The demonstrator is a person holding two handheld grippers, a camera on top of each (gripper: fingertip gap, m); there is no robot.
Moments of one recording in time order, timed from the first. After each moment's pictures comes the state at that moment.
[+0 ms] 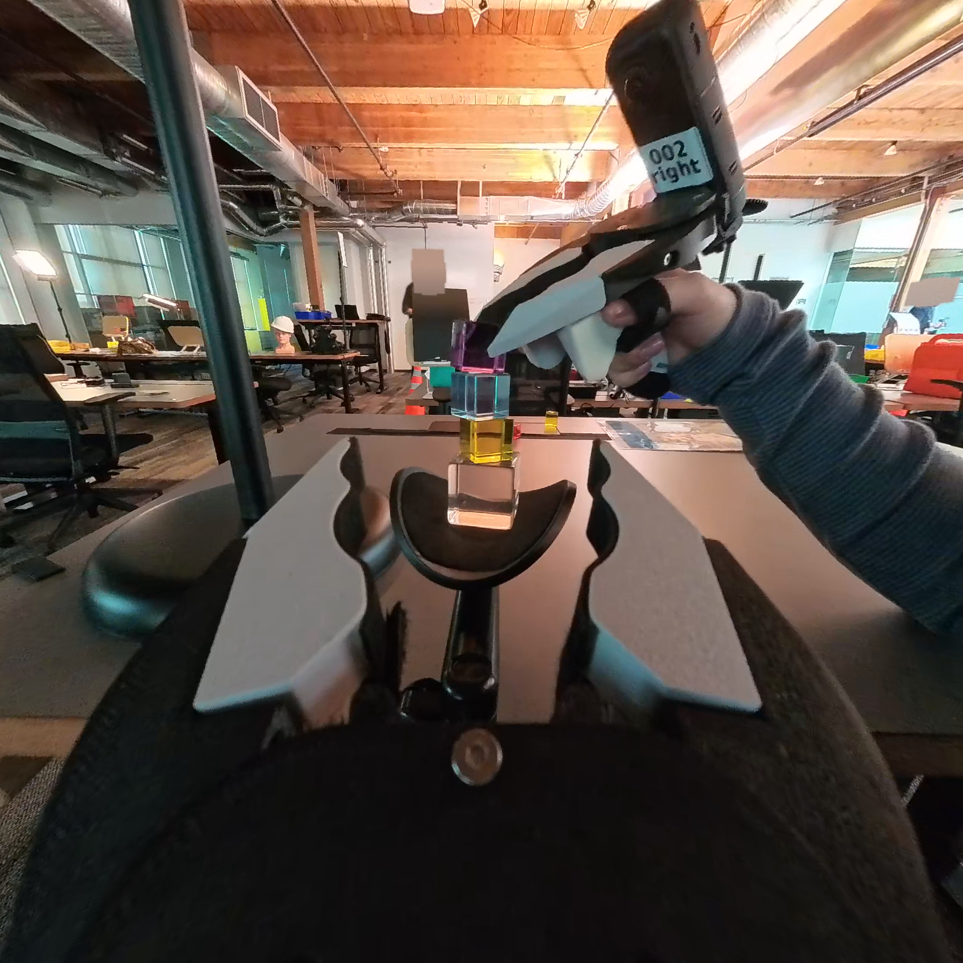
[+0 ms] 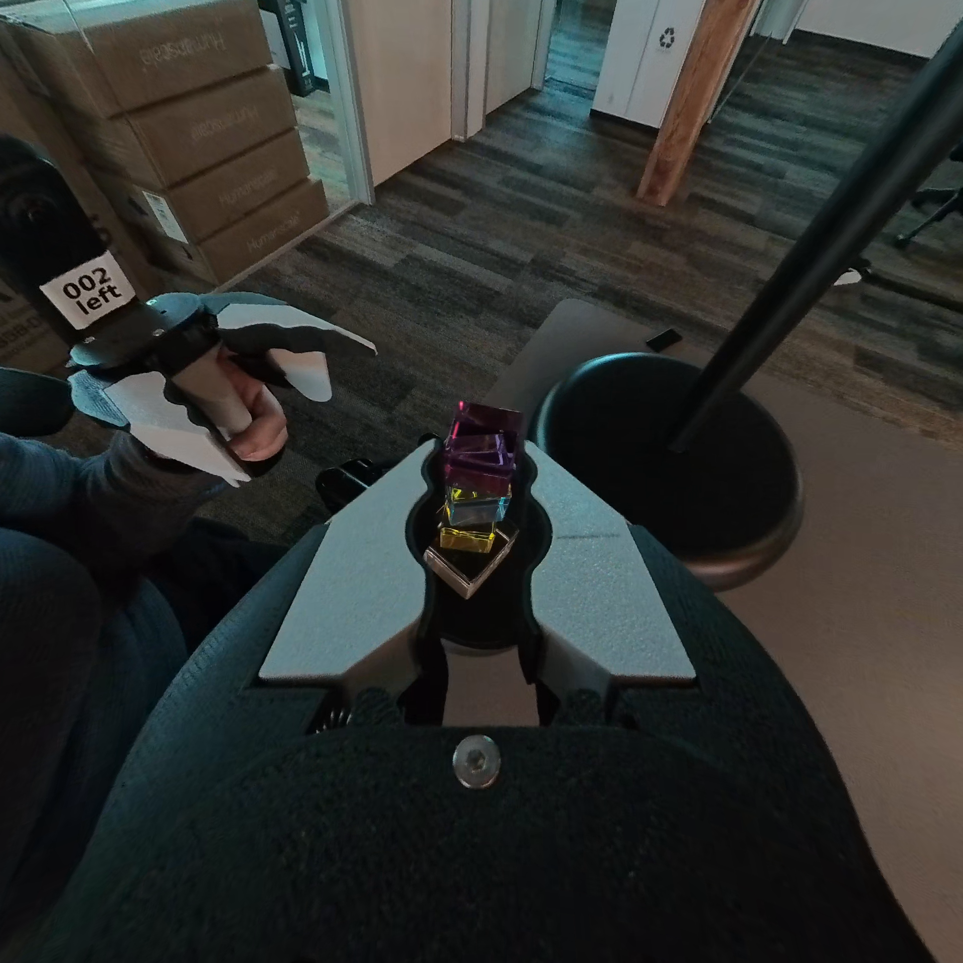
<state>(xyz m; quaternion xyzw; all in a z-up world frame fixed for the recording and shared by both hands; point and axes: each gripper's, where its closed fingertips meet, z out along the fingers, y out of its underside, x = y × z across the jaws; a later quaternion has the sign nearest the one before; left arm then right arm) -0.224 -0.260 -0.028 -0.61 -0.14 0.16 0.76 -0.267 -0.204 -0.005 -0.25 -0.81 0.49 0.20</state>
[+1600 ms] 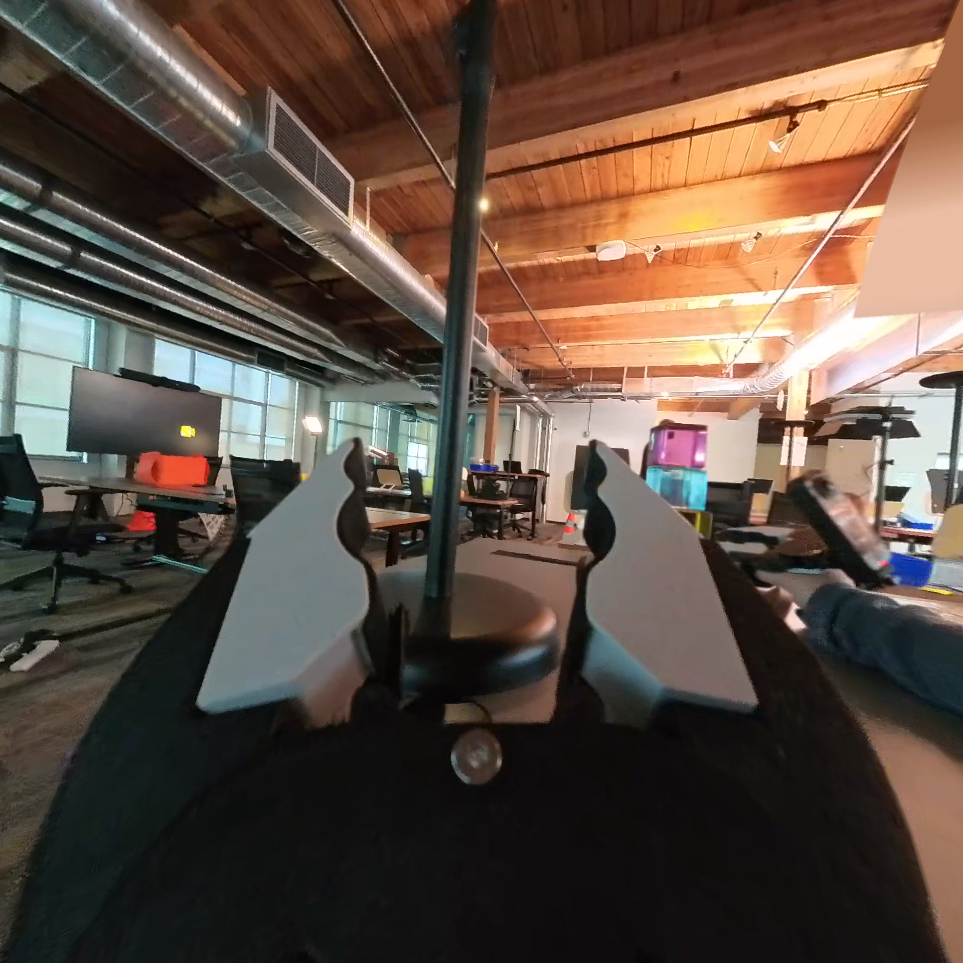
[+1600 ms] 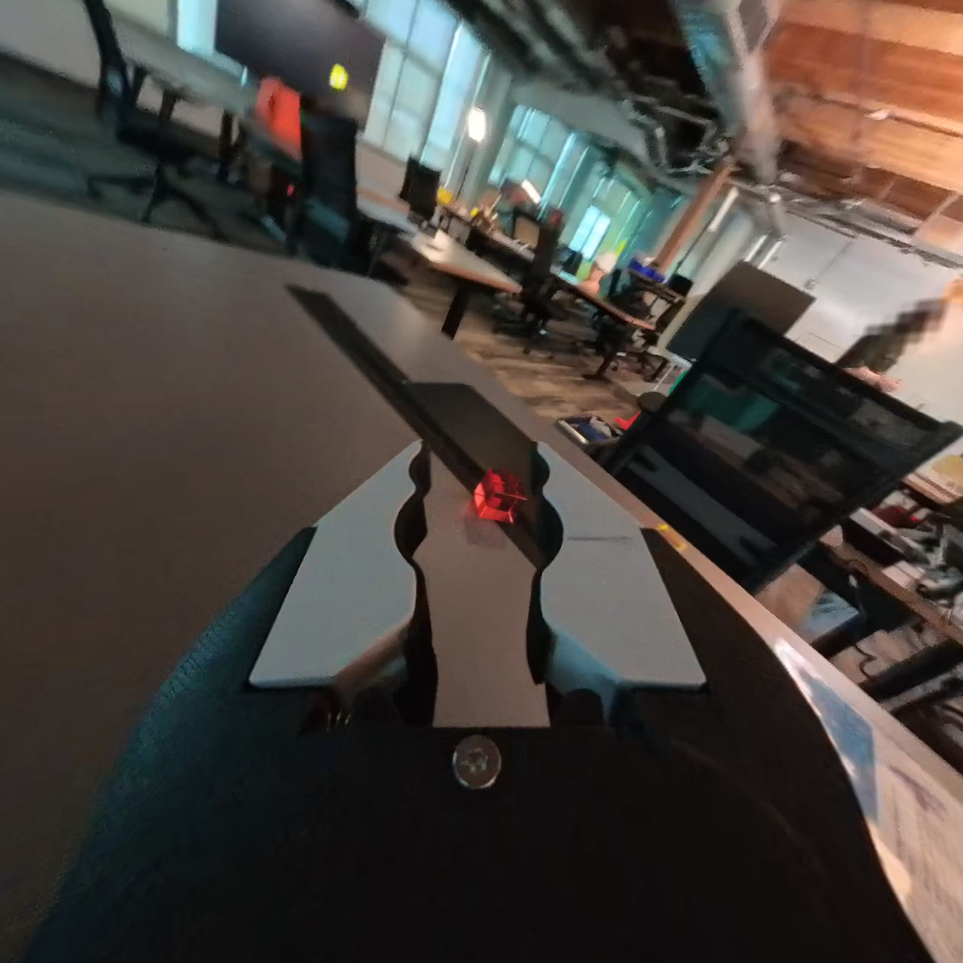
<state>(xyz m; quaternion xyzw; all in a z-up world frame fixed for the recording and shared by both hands) -0.281 -0.330 -0.010 -0.43 -0.21 0.32 0.82 -0.359 0.205 -0.096 -0.49 -0.53 0.25 0.64</state>
